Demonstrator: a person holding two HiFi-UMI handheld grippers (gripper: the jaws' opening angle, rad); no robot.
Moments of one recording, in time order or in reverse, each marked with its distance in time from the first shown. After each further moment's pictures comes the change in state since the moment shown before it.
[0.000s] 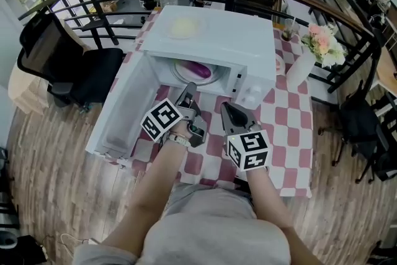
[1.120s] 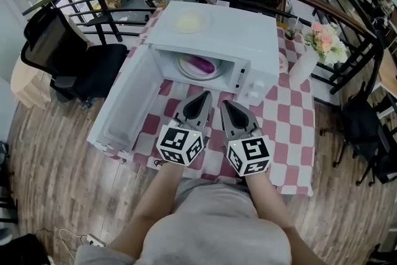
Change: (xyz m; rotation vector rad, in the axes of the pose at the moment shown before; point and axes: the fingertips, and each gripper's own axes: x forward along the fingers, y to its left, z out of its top) left arm -0.050 -0.069 -0.048 0.944 0.006 -0.157; right arm -0.022 0.024 0.016 -0.018 -0.151 0.024
